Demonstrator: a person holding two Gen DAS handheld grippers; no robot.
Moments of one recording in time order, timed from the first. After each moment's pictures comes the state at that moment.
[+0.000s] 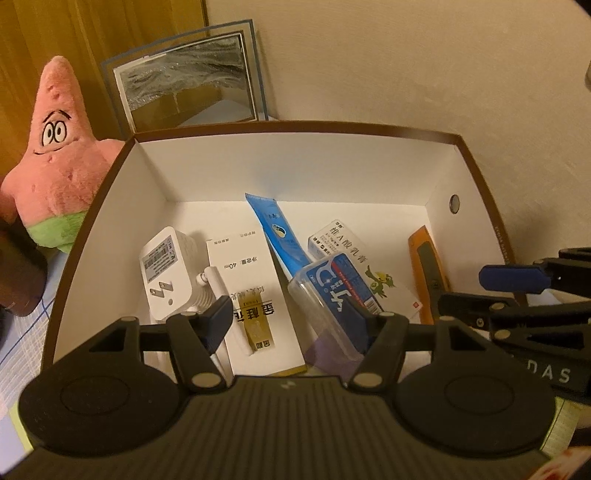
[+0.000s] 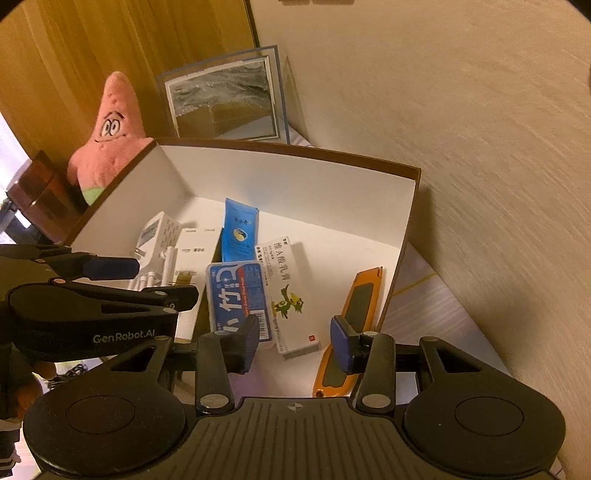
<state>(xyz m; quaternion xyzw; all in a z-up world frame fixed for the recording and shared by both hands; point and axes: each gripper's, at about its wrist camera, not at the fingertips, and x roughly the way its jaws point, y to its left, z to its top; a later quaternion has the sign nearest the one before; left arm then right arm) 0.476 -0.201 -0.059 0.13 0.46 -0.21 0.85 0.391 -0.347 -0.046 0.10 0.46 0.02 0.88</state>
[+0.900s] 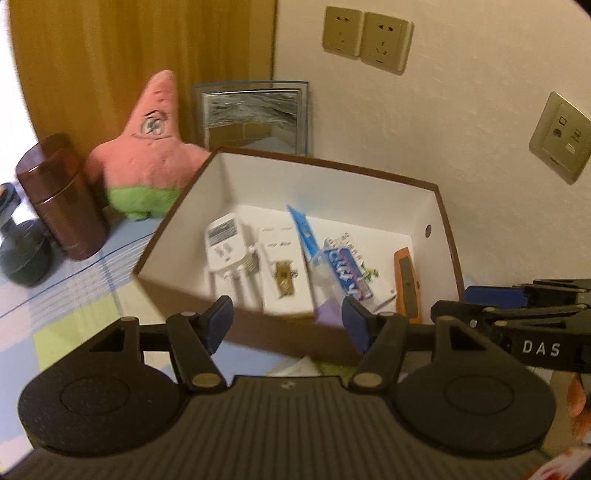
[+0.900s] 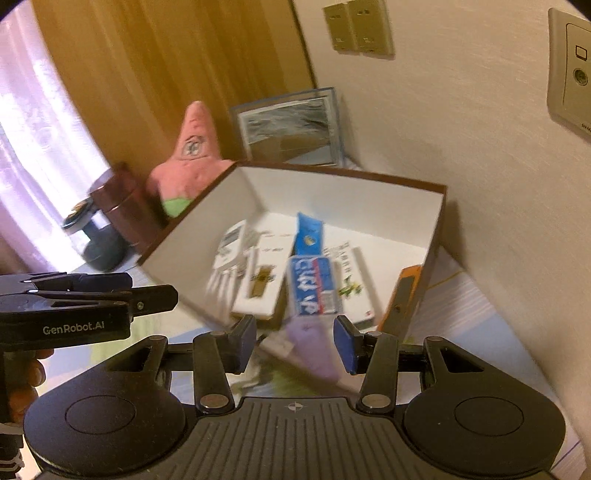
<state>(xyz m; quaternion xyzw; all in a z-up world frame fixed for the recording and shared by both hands) 0.368 -0.116 0.010 0.04 0.41 -0.17 0.90 0.310 -0.323 0.002 0.12 0.40 0.10 0.90</state>
